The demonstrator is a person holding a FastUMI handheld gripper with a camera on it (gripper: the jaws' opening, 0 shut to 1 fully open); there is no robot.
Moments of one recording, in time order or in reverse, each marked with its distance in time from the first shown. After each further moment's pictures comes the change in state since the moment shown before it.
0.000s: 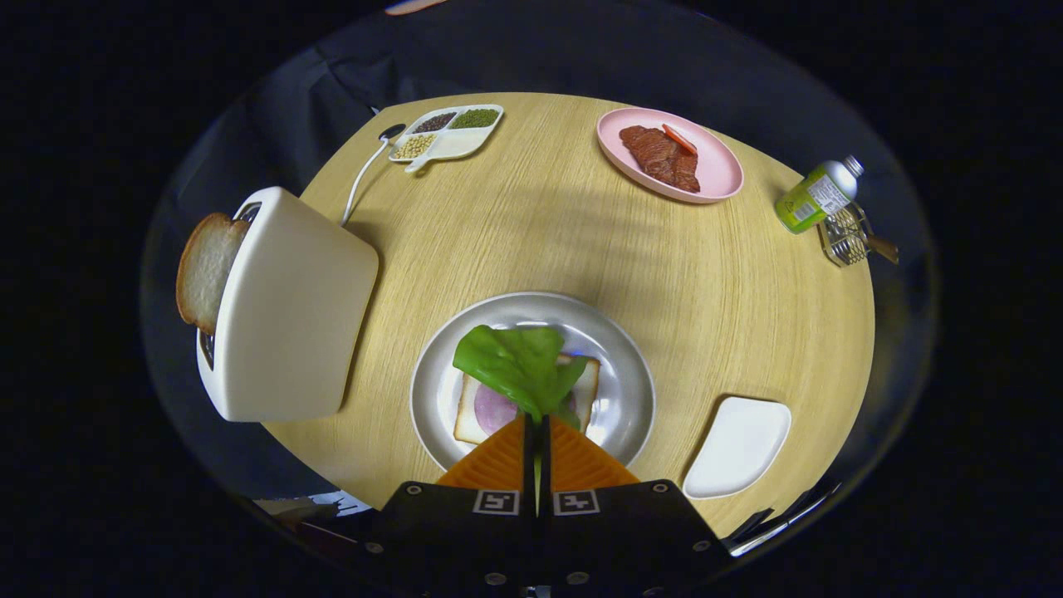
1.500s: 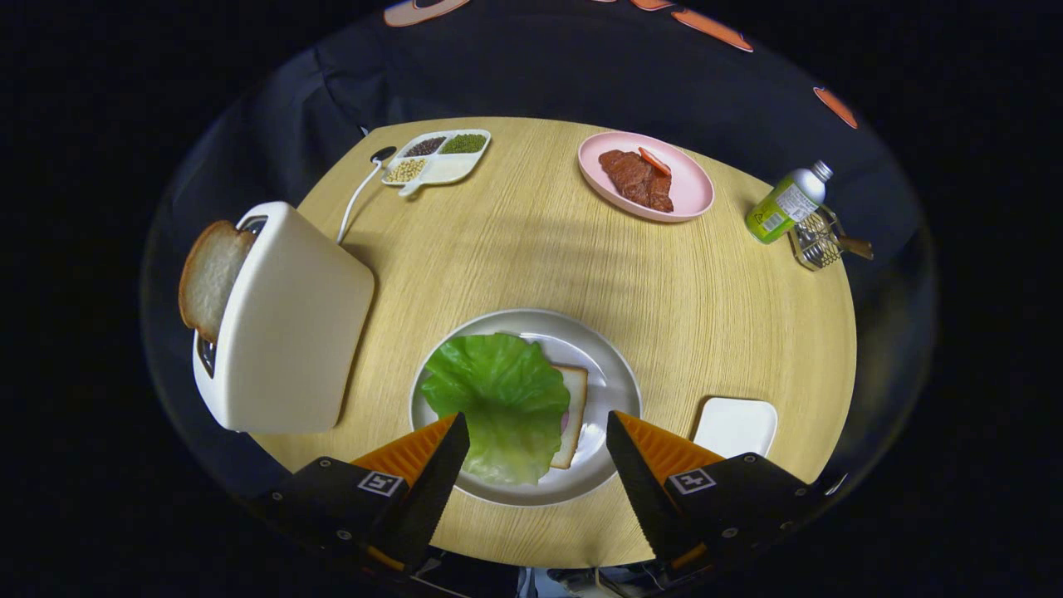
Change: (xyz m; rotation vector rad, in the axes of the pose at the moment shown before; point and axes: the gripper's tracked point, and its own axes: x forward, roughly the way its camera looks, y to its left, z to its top) arm -0.031 -0.004 0.011 0.040 -0.125 -0.061
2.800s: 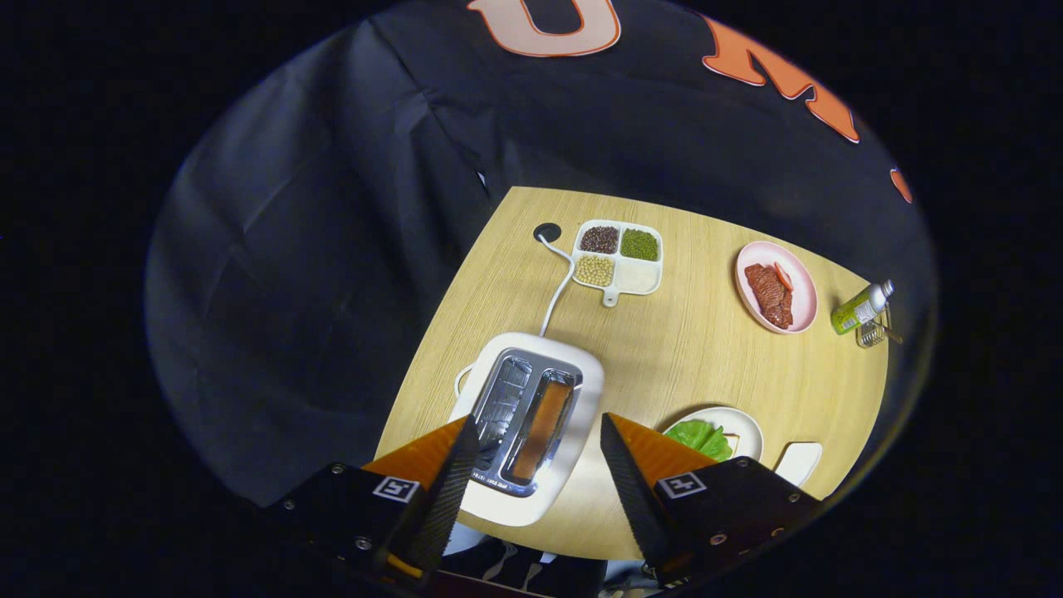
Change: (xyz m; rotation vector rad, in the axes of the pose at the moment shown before) arm -0.083 0.219 0.116 -0.062 -0.070 0.182
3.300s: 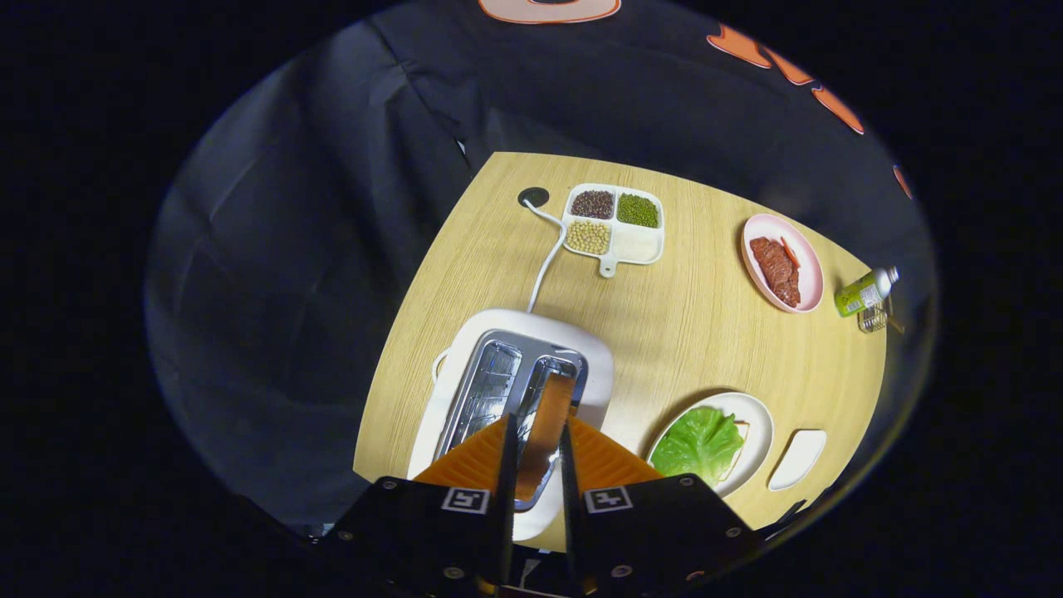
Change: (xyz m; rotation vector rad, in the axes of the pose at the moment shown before) arm 0.034 0.002 -0.018 0.051 0.086 -0.027
